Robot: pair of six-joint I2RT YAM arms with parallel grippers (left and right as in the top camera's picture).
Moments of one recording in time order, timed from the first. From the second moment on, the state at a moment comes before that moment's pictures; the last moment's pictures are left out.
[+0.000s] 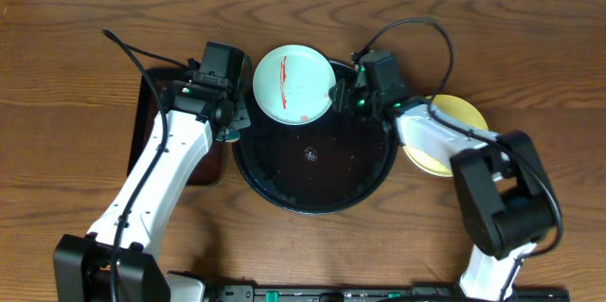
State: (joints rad) left arm -0.24 1.52 1.20 -0.91 -0.19 -0.49; right arm 0.44 1.97 1.10 0.04 -0.22 0.56
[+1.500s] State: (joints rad) left arm -0.24 1.52 1.20 -0.91 -0.18 -0.49; right arm 0.47 1.86 1.20 -0.56 -0.16 0.29
